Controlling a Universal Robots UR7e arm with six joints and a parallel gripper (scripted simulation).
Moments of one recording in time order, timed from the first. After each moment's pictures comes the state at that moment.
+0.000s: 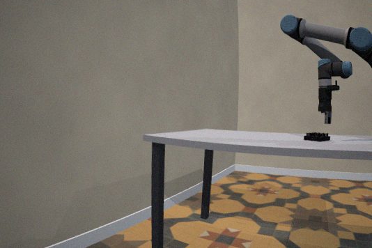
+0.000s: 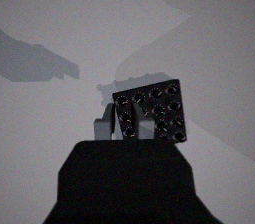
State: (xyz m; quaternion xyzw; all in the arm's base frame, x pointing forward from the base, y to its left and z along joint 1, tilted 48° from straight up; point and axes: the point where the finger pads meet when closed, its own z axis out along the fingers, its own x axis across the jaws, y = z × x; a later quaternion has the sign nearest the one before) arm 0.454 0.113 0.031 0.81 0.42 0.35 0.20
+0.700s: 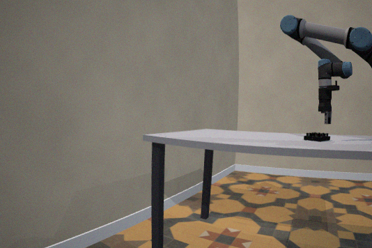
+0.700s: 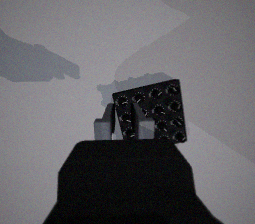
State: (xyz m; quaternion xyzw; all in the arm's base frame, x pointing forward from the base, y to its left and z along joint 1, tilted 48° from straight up) arm 0.455 0.113 0.031 0.81 0.42 0.35 0.20
